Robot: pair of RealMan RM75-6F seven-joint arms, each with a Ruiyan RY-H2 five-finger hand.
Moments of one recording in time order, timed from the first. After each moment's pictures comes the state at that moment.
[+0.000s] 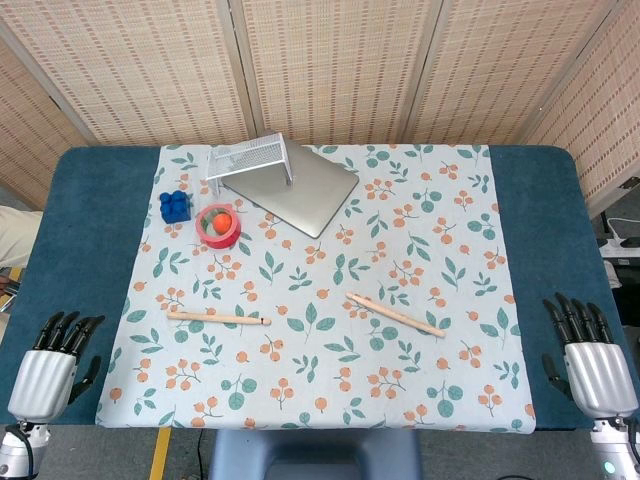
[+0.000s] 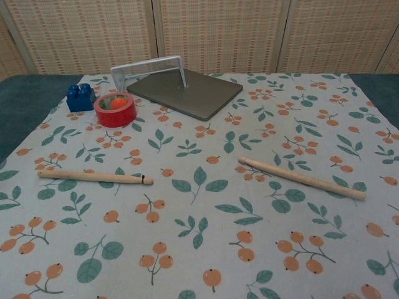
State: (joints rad) left arm -0.09 -1.31 0.00 -1.38 1.66 1.61 0.12; right arm 0.01 -1.09 0.01 -1.74 -1.52 1.51 -0.26
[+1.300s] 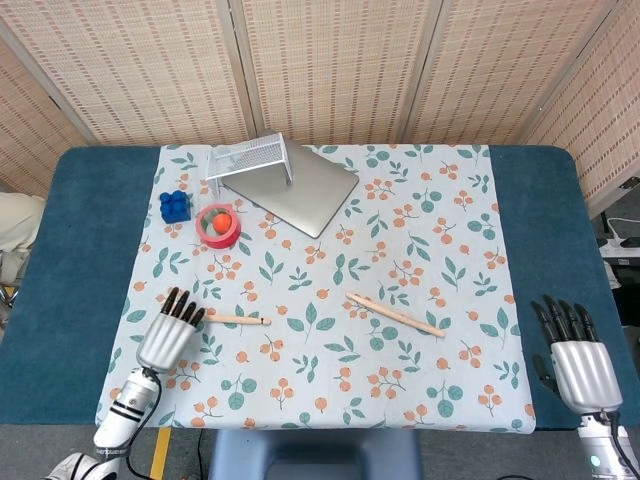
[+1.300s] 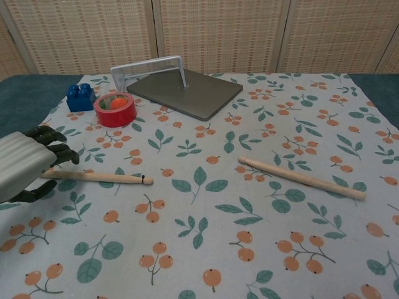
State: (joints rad) left arm -0.36 -1.72 -0.06 -1.03 1.62 1.25 0.56; right arm 0.03 -1.13 0.02 -1.71 -1.50 1.46 -0.32
